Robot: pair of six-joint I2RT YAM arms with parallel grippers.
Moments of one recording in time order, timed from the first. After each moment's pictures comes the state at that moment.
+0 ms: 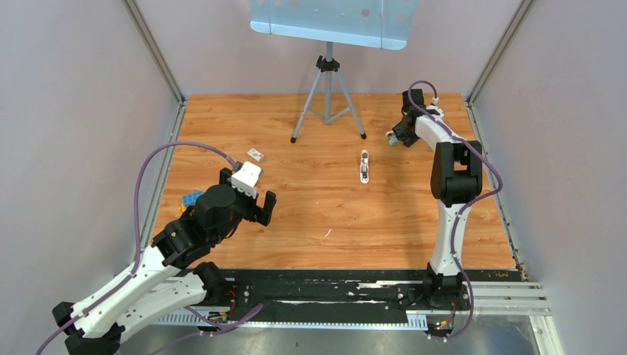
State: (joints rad) left arm -0.83 0.62 0.74 -0.50 -0.37 -0.06; right arm 0.07 2.19 1.73 -0.52 0.26 0.94
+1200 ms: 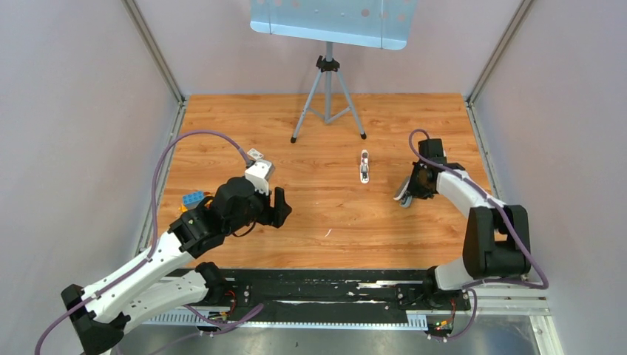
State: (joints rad) left arm -0.83 0.76 0.76 -0.53 -0.19 -0.35; right arm 0.07 1.49 0.89 -0.49 0.09 0.39
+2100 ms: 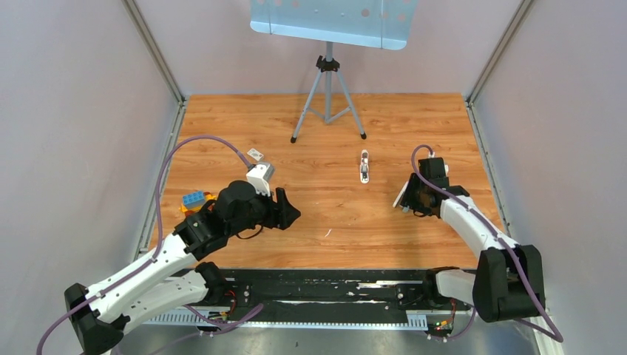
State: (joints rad) left arm -0.83 0.76 0.69 -0.41 -0.05 -0.57; right arm 0.14 1.18 0.66 -0.47 0.09 0.45
